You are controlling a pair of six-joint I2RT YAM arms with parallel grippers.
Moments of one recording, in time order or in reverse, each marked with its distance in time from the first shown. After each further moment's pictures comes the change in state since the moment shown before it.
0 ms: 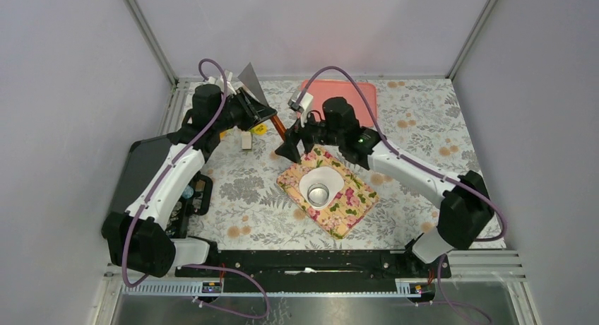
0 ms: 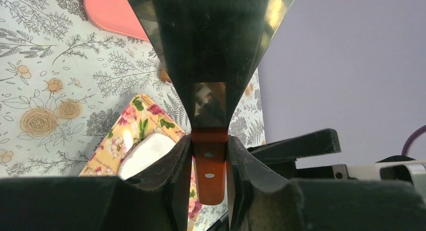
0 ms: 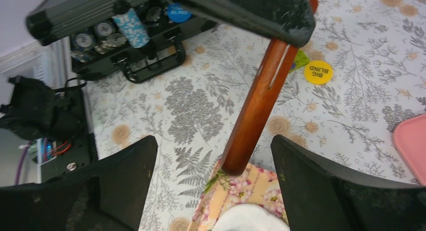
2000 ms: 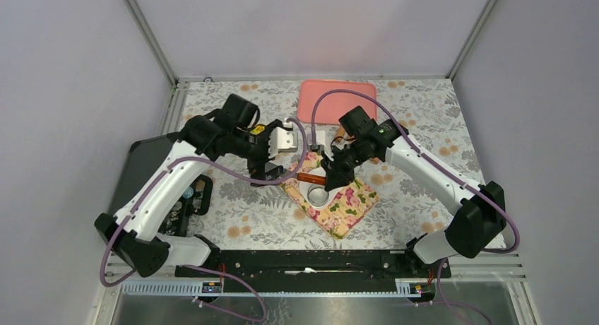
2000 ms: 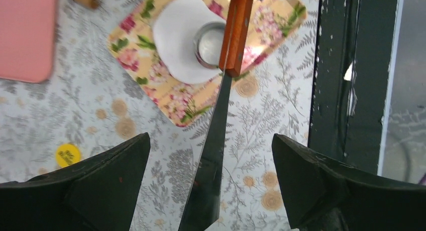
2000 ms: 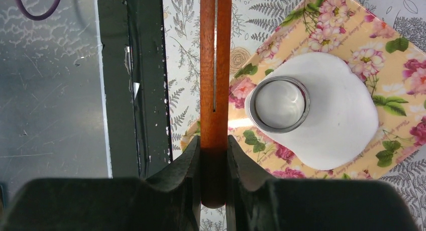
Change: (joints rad) left arm -0.326 -0.016 0.331 -0.902 0.156 1.633; right arm -0.106 -0.051 0.082 -0.964 -0.271 -0.623
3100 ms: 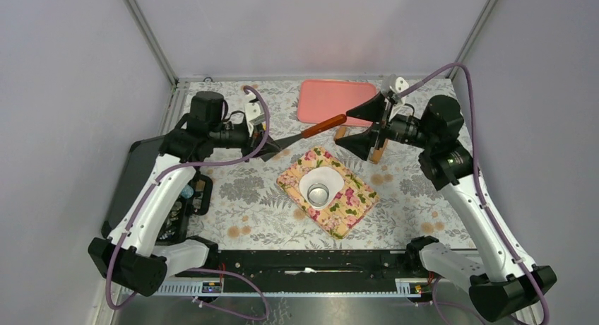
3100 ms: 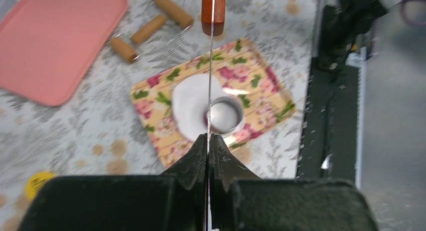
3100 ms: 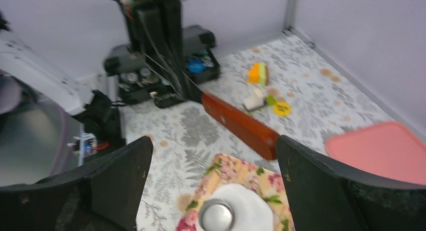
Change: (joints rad) left arm 0.229 -0.098 -0.174 0.363 0.264 -0.314; right arm -0.296 -0.448 -0.158 0.748 -0.083 0.600
